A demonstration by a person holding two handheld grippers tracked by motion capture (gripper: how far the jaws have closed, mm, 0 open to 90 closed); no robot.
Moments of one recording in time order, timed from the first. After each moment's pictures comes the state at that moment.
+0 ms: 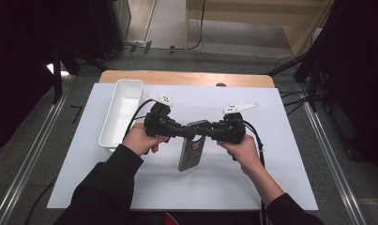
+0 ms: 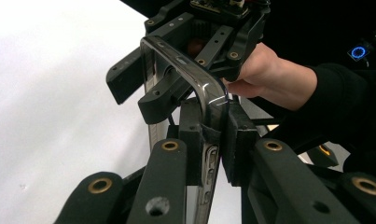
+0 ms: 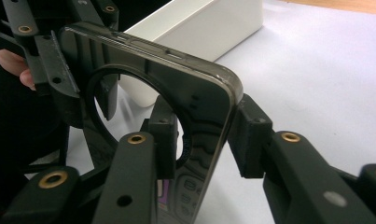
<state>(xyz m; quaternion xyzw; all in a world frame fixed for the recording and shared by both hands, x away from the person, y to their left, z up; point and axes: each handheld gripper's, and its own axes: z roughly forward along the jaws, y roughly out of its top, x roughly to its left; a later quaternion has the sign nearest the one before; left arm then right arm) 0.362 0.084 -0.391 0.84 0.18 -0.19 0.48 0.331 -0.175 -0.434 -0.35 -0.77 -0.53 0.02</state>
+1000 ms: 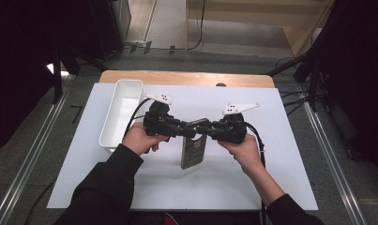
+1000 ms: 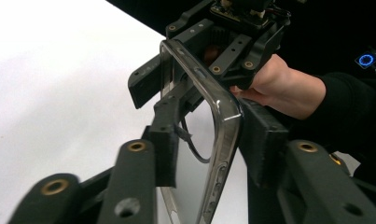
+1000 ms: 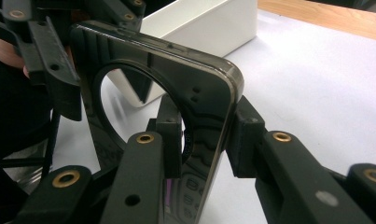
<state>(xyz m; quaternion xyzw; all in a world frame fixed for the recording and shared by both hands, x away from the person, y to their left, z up) 0.362 0.086 -0.387 0.83 0.19 -0.17 0.50 0.323 -0.172 -0.422 -0.33 -0.78 -0.53 -0.02</state>
